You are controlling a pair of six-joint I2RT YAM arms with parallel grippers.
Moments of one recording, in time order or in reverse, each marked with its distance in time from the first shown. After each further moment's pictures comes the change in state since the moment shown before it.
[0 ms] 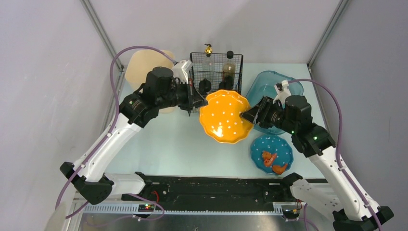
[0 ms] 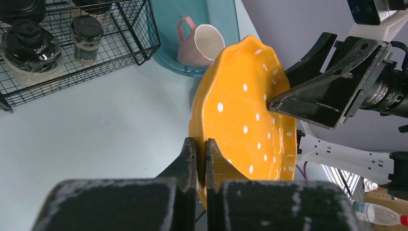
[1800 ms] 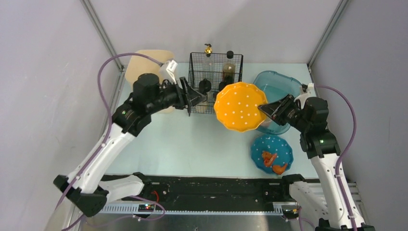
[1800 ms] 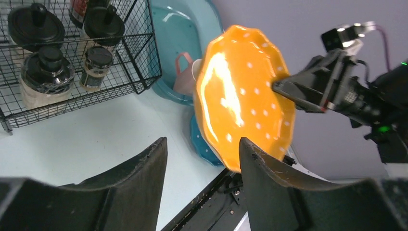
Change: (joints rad) left arm 0.084 -0.094 -0.183 0.224 0.034 -0.070; right arm -0.342 -0.095 -0.102 0.100 -0.189 0.169
